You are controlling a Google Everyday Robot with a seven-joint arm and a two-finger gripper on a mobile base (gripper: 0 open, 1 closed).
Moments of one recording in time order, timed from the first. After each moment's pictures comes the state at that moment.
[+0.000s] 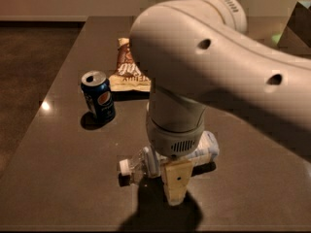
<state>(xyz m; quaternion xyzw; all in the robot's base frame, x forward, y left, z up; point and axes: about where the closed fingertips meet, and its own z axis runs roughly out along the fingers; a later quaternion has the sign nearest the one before) 0.352 -0.031 0.852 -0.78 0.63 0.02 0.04</state>
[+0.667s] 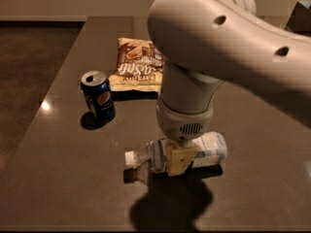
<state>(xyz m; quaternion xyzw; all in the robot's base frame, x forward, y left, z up) 0.371 -0.044 0.859 -0.76 0.65 0.04 0.03</state>
